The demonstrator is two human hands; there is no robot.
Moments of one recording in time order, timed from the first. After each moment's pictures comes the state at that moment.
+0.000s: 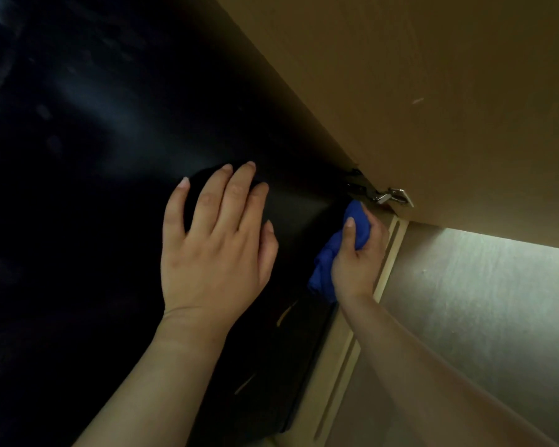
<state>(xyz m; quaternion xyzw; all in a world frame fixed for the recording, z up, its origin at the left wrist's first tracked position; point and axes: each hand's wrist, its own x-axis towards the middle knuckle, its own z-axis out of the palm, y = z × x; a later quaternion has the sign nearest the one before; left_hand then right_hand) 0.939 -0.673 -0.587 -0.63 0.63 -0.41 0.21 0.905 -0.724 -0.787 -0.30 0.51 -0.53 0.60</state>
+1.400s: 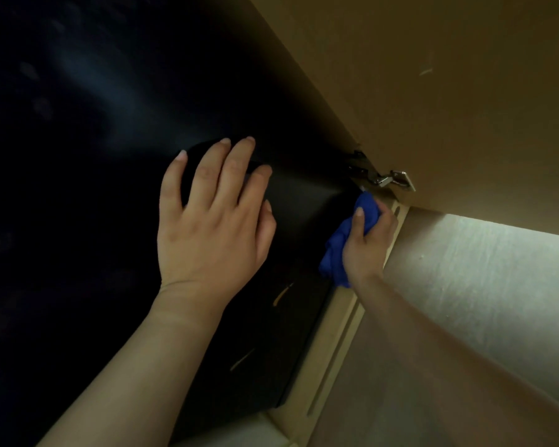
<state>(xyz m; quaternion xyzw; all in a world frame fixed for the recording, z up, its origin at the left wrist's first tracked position) 0.942 -0.670 -0.590 -0.62 0.63 -0.41 0.21 0.896 -0.730 -0.816 -0.36 0.53 -0.48 0.60</state>
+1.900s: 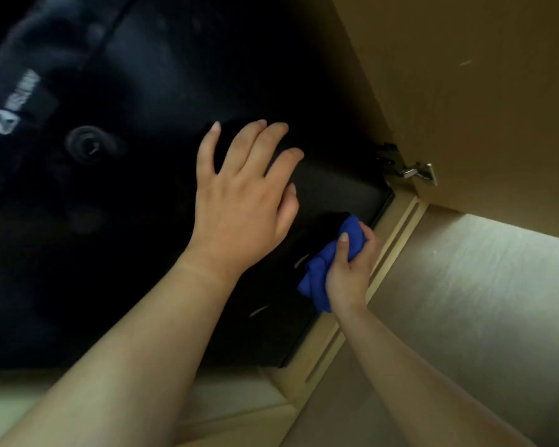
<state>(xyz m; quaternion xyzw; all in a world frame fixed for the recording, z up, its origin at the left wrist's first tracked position) 0.932 -0.640 -0.570 -0.66 0.64 -0.35 0.16 0.897 -0.643 -0.783 -0.35 0.47 -0.47 0.66</state>
